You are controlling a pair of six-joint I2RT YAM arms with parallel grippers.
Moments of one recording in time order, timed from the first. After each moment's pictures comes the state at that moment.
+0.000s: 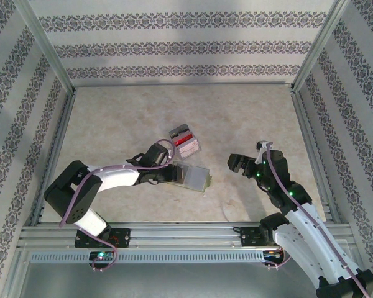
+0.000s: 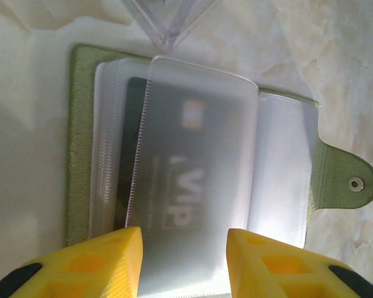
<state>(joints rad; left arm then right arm) -0.64 1.58 0.69 -0.04 0.32 -0.71 0.34 0.61 0.54 -0.50 -0.07 0.57</state>
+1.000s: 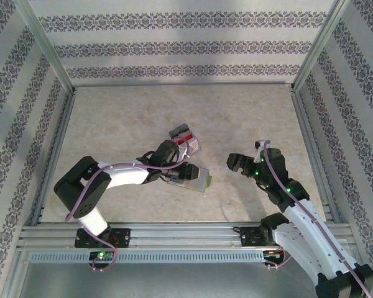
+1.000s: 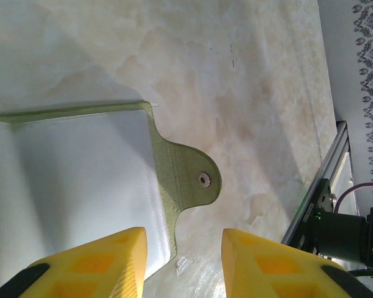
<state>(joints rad) -0.73 1.67 0.80 0.14 0.51 -0.71 0.33 0.66 0.54 -0.49 -0.08 0.57</state>
